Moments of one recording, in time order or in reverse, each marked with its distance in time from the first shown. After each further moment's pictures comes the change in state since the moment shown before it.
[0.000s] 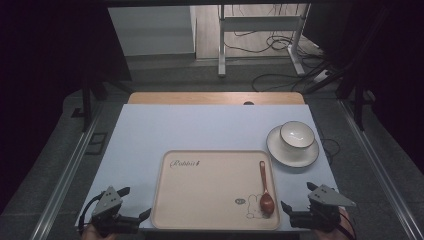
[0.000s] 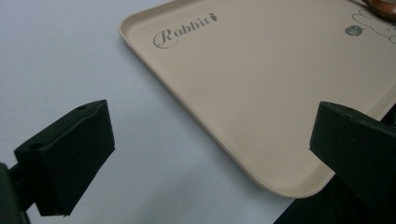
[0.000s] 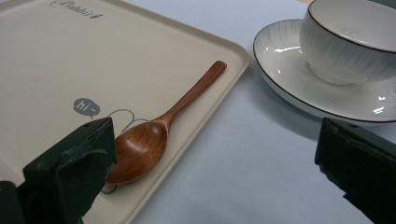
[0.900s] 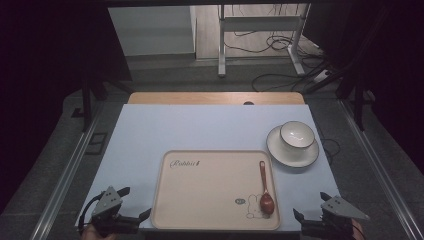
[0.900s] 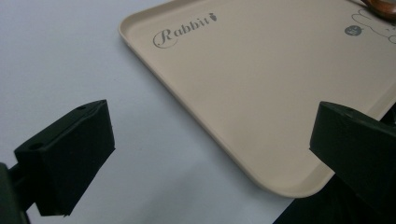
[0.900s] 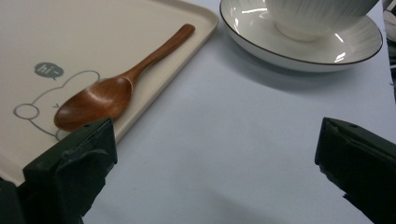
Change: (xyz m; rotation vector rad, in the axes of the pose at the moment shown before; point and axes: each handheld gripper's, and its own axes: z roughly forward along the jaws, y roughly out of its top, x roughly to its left) left arm 0.000 0.000 0.000 0.001 -0.002 0.001; right arm -0.015 -0.037 -0.014 0.029 -0.072 0.038
